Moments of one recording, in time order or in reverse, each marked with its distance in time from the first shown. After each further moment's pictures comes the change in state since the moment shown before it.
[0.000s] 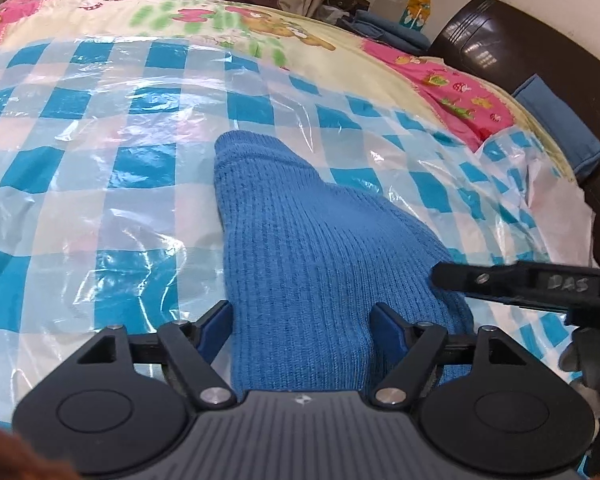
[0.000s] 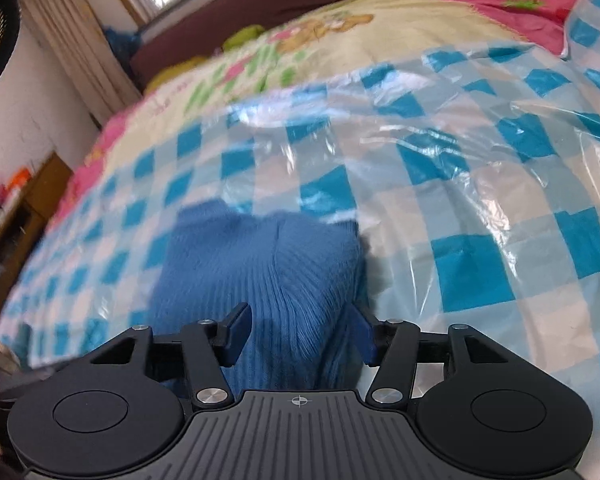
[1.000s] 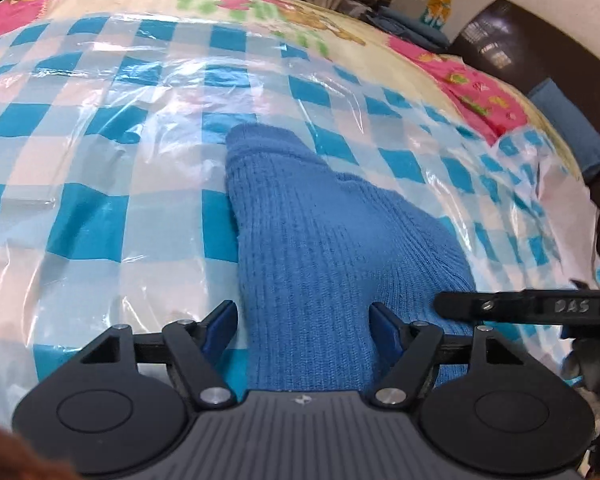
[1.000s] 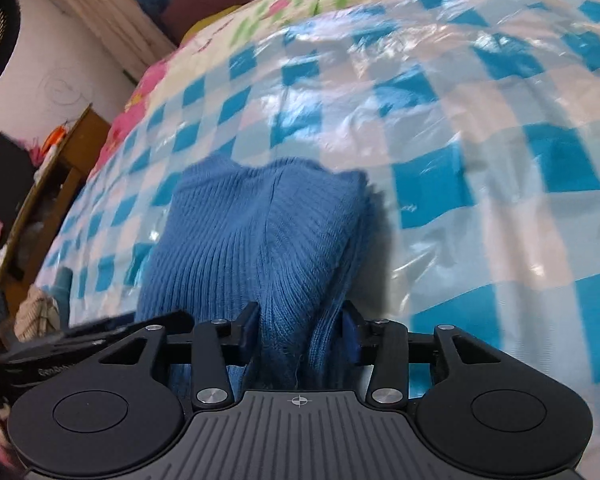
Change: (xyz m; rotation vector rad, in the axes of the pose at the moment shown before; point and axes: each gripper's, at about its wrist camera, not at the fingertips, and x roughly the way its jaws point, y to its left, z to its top) left arm -0.052 0.055 -0.032 -0.052 0.015 0.019; right arm 0.005 0.035 -0.043 0.018 0.140 0.148
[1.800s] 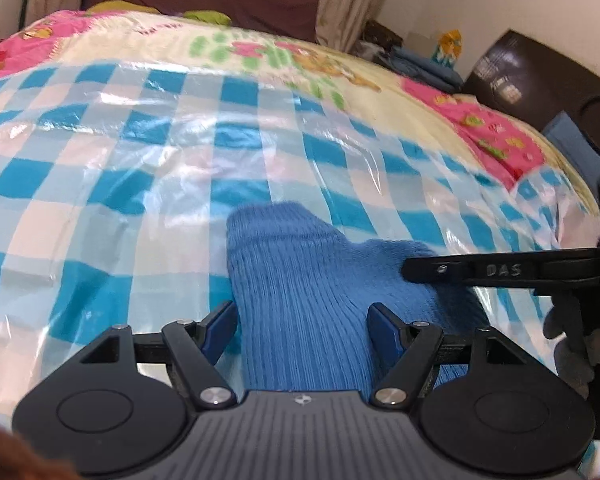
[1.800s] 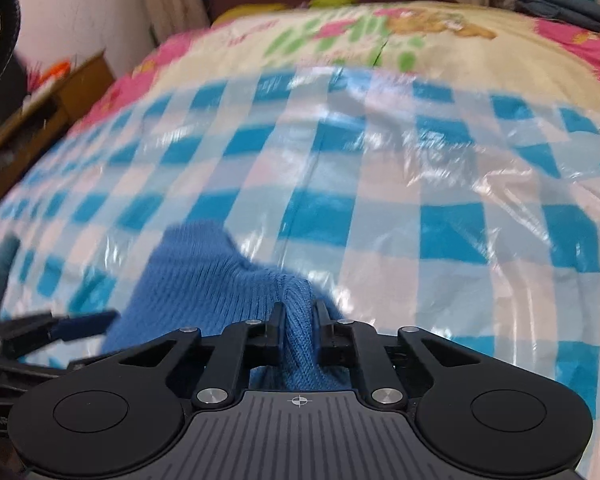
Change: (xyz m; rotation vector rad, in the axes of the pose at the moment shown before) left arm 0.014 -0.001 0.033 -0.004 -0.142 0.062; right arm 0.050 0.046 0.072 -0.310 -0.067 -0.133
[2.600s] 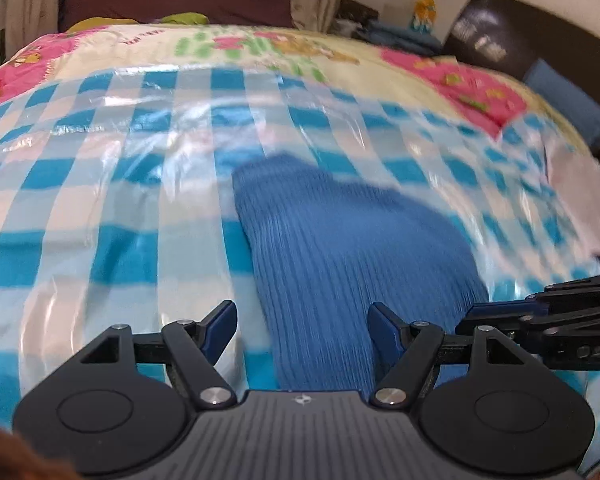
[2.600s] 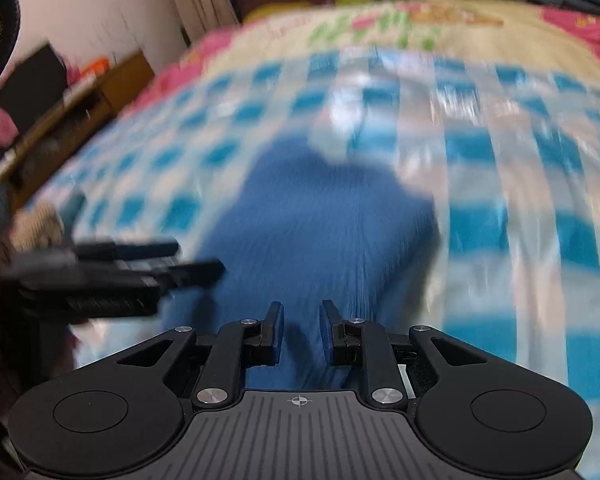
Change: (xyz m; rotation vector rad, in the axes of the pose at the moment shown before) left arm -0.044 -0.010 -0.047 0.154 0.078 0.028; right arm -0.072 0.031 -0.096 -0.031 0.065 0.069
